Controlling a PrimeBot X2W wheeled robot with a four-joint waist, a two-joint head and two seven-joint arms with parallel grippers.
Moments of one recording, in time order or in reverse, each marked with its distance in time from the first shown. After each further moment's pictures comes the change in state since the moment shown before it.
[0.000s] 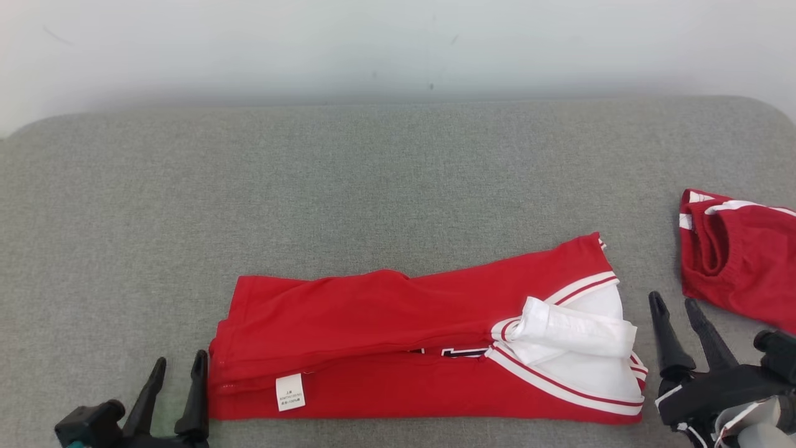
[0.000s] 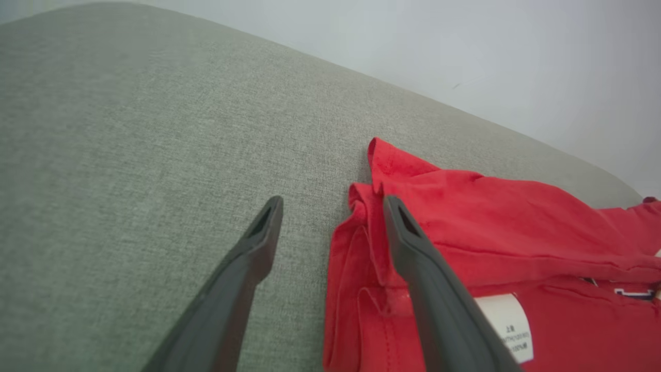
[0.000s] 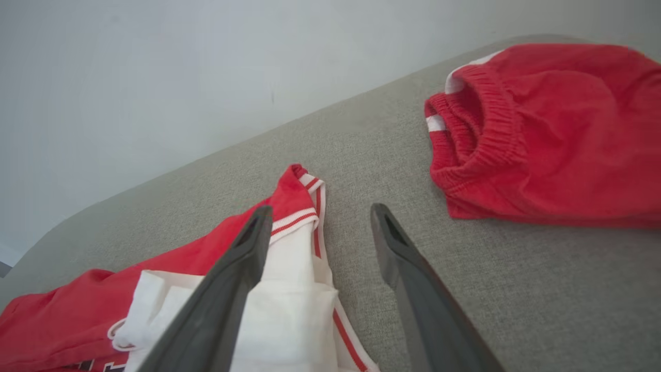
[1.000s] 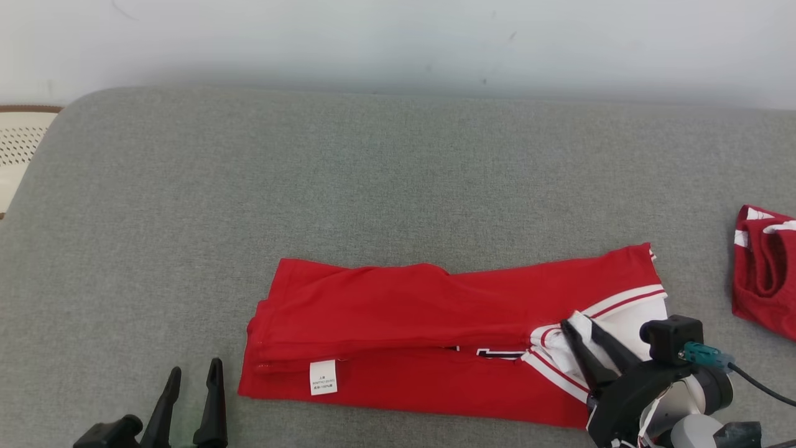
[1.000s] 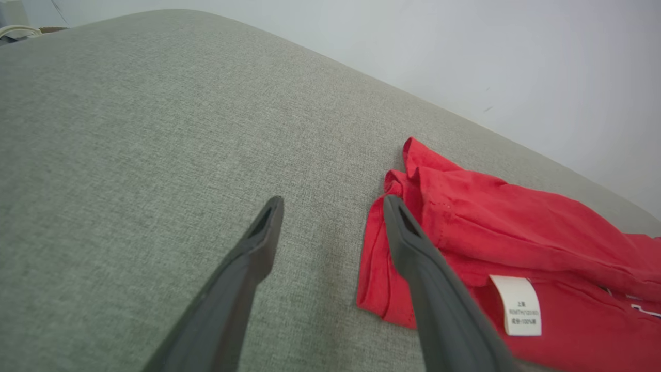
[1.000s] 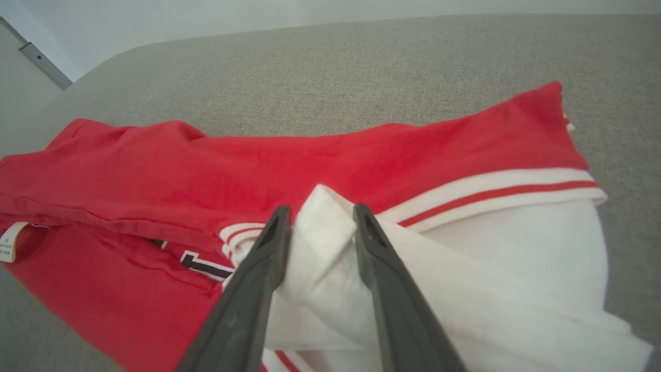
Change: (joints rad) left arm 0.071 -0.143 0.159 -0.065 0.153 -0.021 0.000; right arm -0.068 0.031 0.174 -0.015 -0.226 0.000 0.209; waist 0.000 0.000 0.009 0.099
